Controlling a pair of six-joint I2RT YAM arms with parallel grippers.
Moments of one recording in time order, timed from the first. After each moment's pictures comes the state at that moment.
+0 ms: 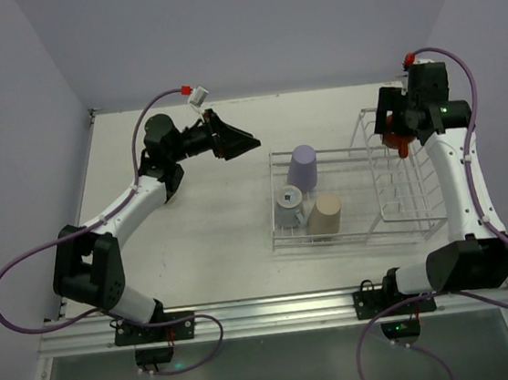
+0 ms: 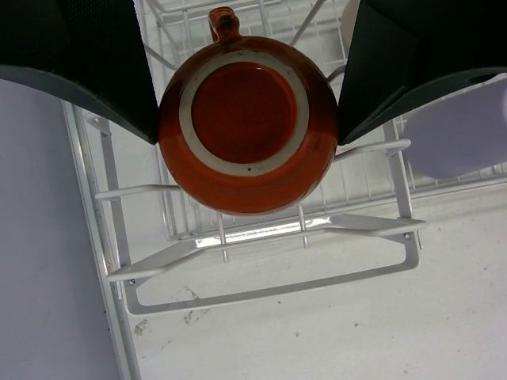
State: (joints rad) left arm -0.37 1.54 1.08 0.56 0.92 -0.79; right arm -0.05 1.37 1.54 -0.94 0.17 0.12
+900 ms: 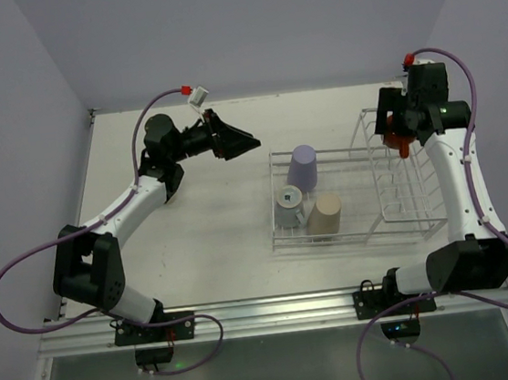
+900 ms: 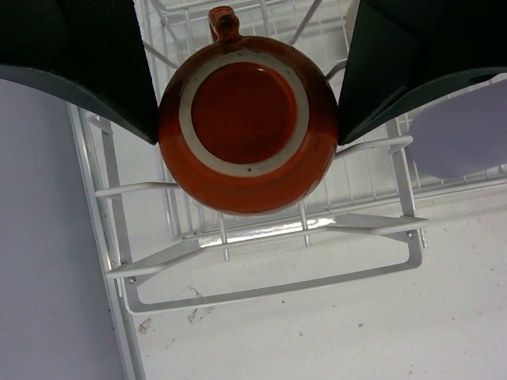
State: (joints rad) left arm -0.37 1.54 1.08 0.56 0.92 -0.78; right arm -0.05 1.37 1.54 -0.93 0.18 0.11
